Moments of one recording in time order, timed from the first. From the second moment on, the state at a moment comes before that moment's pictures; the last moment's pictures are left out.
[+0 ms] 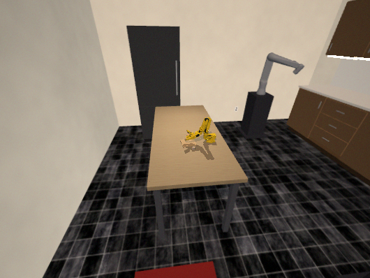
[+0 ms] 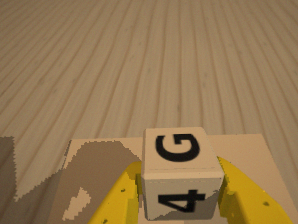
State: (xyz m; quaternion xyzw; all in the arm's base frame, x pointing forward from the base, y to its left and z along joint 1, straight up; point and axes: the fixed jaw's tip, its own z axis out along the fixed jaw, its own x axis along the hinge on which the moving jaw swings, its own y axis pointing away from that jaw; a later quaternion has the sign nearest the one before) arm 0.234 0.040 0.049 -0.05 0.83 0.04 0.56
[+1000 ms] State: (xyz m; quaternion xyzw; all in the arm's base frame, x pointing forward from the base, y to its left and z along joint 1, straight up) arm 0.235 0.040 0.039 -0.05 0.83 0.04 0.56
